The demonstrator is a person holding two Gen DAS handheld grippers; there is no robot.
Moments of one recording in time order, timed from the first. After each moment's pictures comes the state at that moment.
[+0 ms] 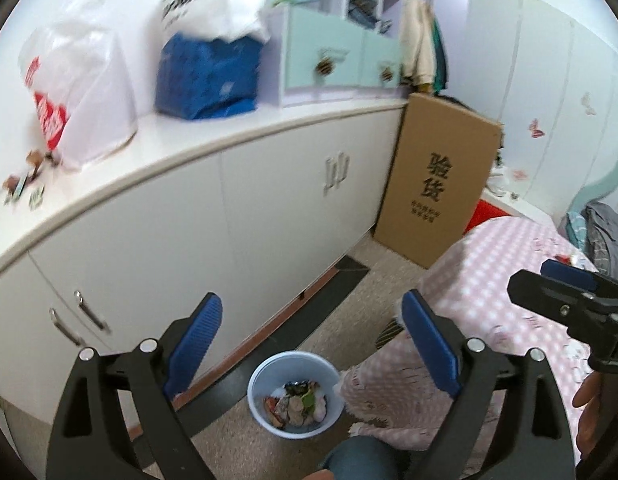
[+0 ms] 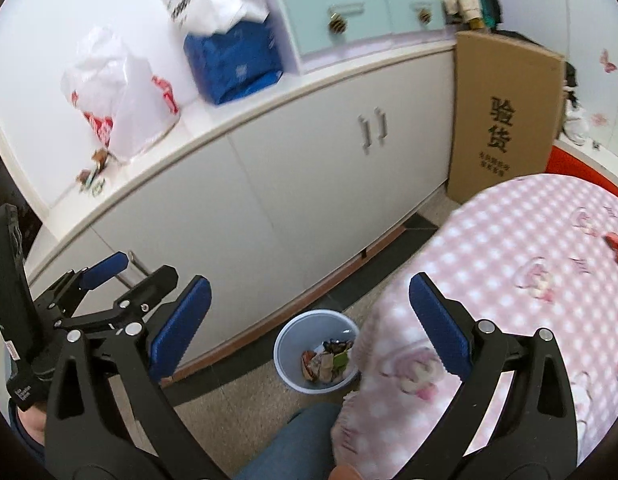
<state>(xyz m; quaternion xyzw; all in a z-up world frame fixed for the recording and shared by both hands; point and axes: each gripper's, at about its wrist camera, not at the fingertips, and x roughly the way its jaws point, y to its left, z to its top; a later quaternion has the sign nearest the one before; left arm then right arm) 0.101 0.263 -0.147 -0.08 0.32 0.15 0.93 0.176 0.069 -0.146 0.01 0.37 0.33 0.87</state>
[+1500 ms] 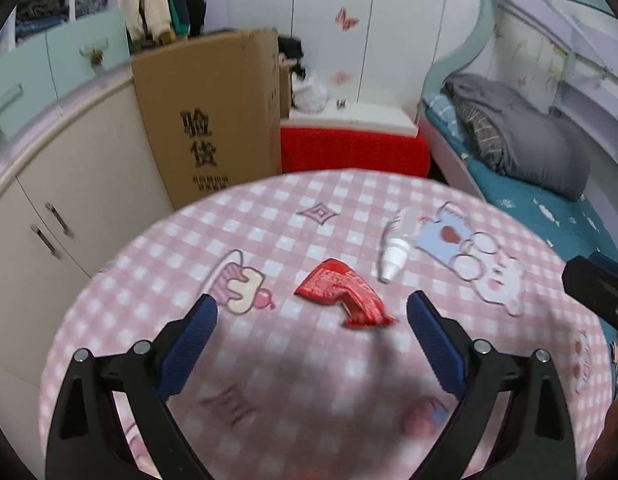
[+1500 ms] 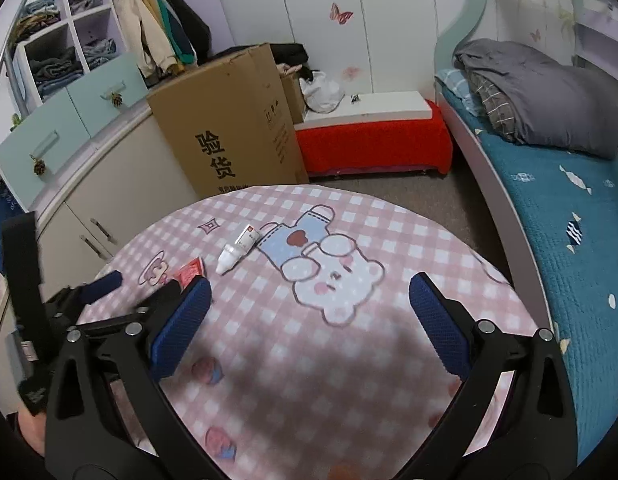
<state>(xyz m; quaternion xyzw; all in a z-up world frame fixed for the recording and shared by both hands) 0.399 -0.114 -0.231 0.05 0.42 -0.13 0.90 0.305 -0.304 -0.194 0.13 0.37 -0.03 0.92</state>
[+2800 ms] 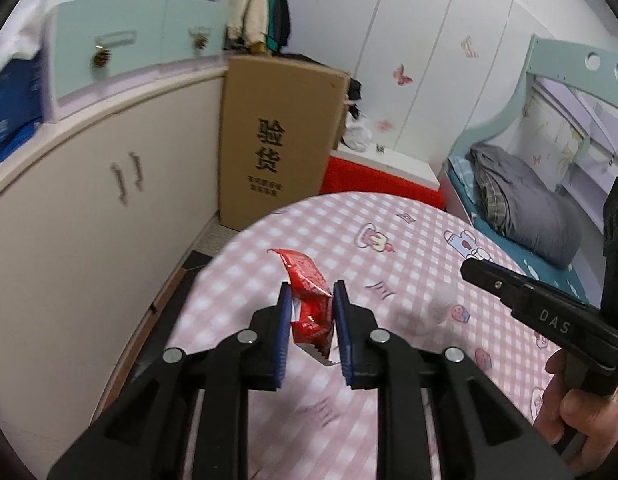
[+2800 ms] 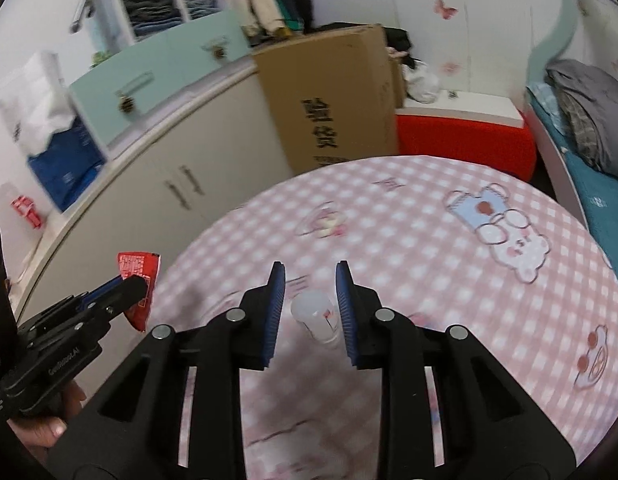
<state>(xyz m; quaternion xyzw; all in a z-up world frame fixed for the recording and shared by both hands) 0.264 0.076 -0.161 -0.07 0.36 -0.09 0.93 0.259 -0.144 -0.164 0.10 0.37 0.13 0.91</state>
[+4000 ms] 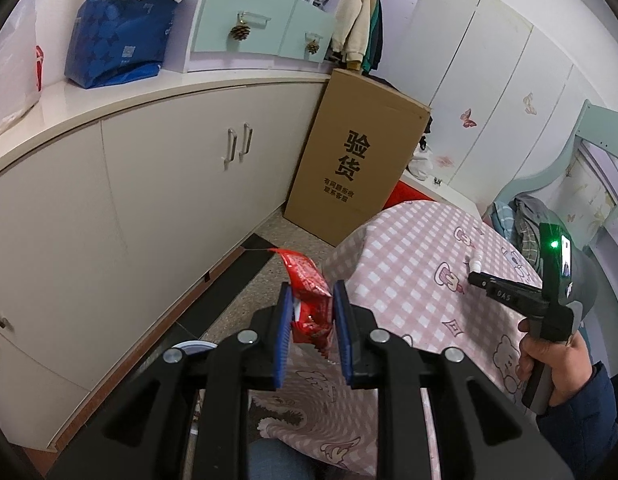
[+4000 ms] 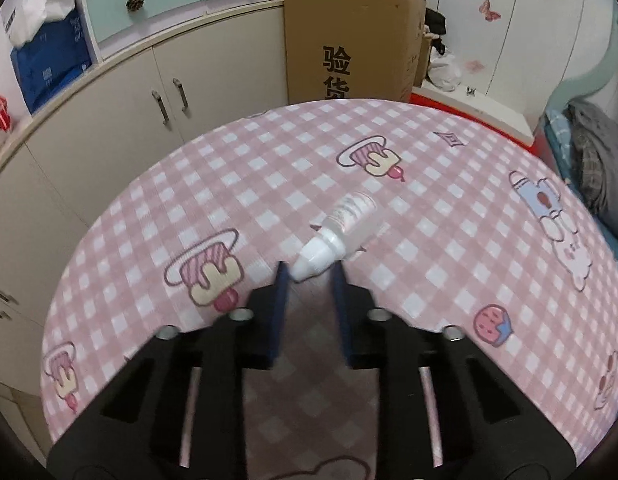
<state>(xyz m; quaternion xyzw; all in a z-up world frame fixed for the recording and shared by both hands) 0.159 0.230 -0.185 -0.15 0.35 0.01 0.93 0.300 -0.082 -0.242 -0.02 0.44 0.11 0.89</state>
